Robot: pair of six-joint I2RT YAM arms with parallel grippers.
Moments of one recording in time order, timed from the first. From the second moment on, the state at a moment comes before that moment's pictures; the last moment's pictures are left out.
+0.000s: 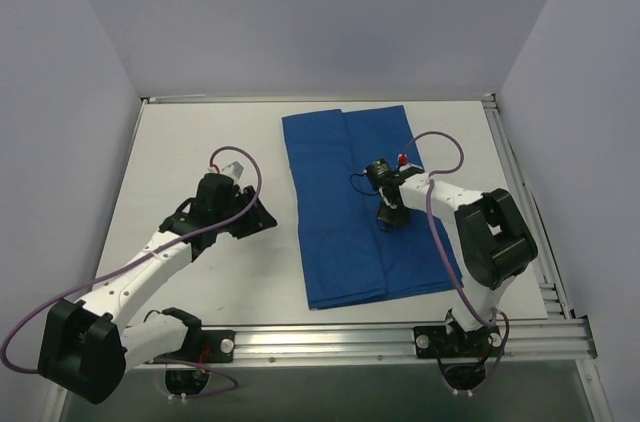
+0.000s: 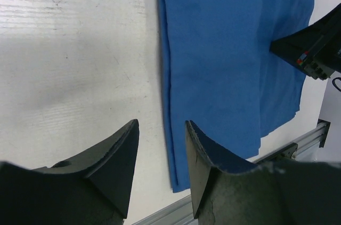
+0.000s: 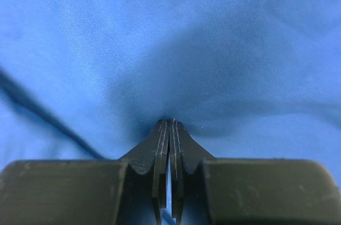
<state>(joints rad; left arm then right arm) -0.43 1.11 0.71 -0.35 0.18 -0.75 0.49 1.75 1.01 -0.64 0.37 0.88</state>
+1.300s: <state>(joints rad) -0.44 1.07 0.50 -0.47 0.01 -0.93 0.45 1.74 0.86 -0.09 -0.10 1.02</state>
